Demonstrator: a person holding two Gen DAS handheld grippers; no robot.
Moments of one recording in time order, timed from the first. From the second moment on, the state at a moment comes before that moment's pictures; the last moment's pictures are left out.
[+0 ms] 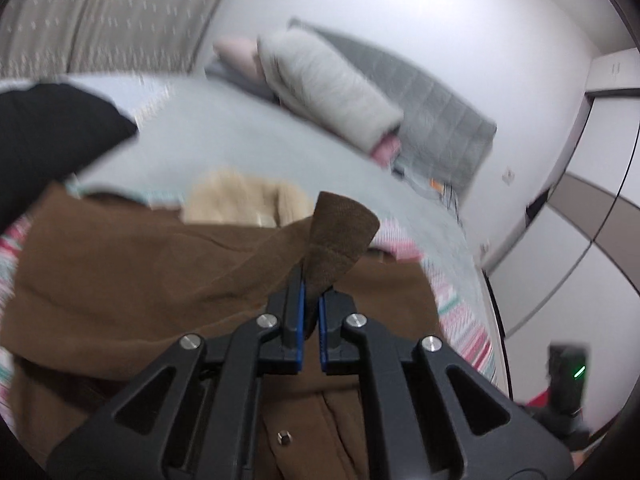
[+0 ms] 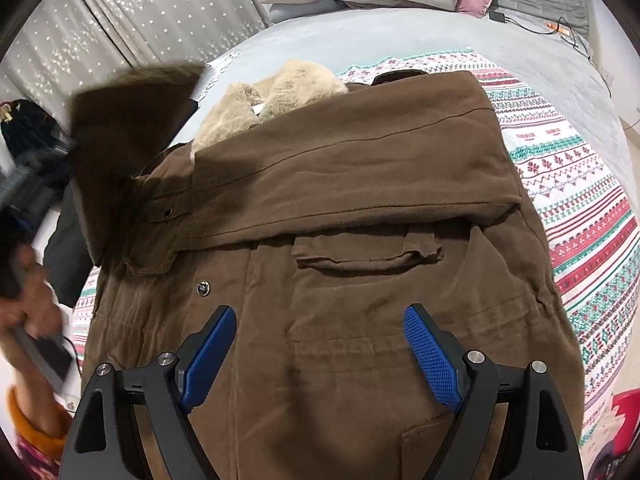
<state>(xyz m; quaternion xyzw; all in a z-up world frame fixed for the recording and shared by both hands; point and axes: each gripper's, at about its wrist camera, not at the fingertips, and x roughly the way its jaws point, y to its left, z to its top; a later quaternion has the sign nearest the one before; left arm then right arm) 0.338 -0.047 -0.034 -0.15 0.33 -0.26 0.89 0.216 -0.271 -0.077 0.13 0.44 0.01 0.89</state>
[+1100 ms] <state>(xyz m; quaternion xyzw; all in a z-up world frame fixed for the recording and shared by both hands) 0.336 0.135 -0.074 -0.19 0.33 -0.16 0.91 0.341 -0.177 -0.066 0.08 0.39 0.06 0.91</state>
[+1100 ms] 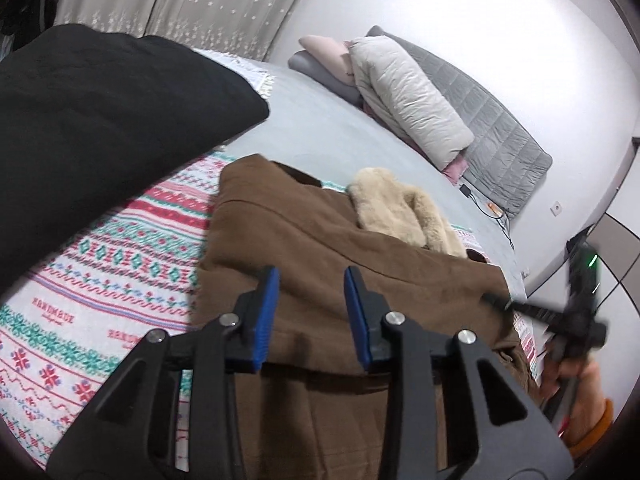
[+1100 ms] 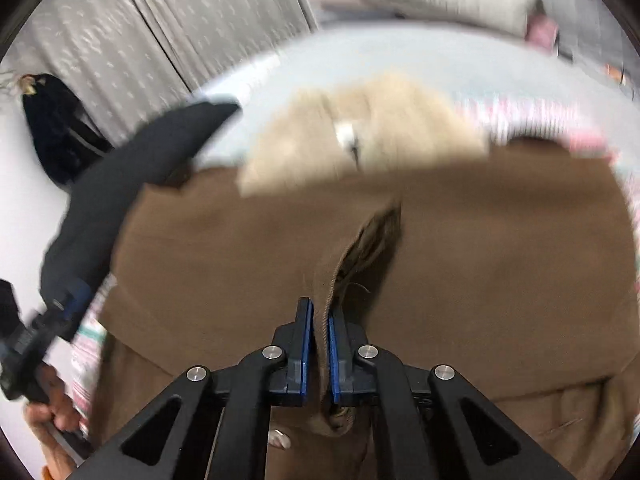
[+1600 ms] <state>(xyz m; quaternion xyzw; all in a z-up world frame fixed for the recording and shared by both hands) 0.346 0.094 -0.095 -0.11 0.41 -0.15 0.89 0.374 -0.253 -0.111 0.24 0.43 0.07 0.87</state>
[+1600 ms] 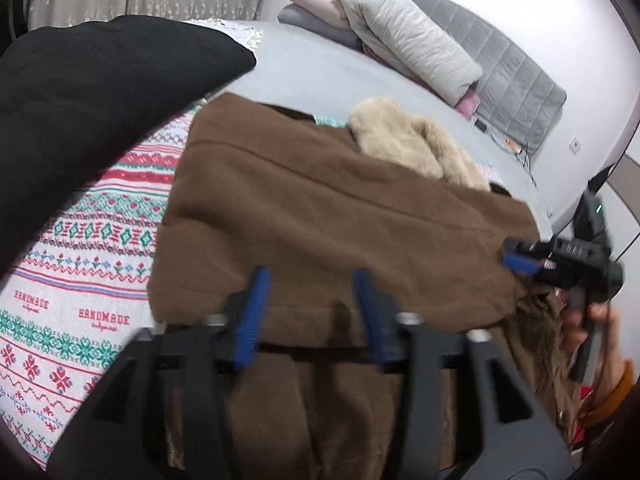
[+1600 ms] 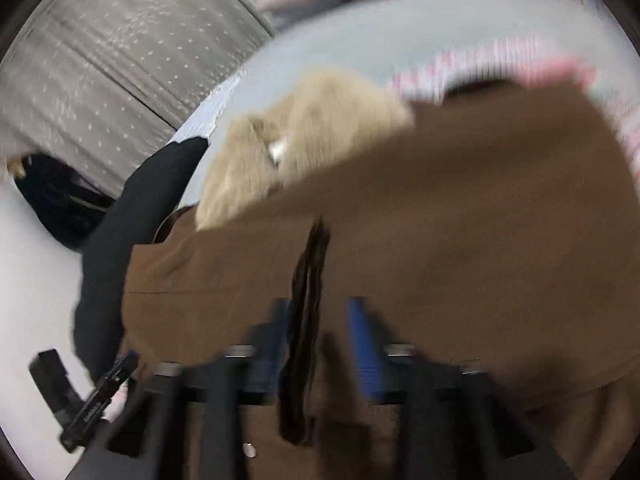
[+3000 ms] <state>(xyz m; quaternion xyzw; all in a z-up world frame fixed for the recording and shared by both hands) 0.338 0.081 -0.101 -0.15 0.41 -0.14 0.89 0.329 -0.163 -0.111 -0.06 0.36 0.05 0.93</state>
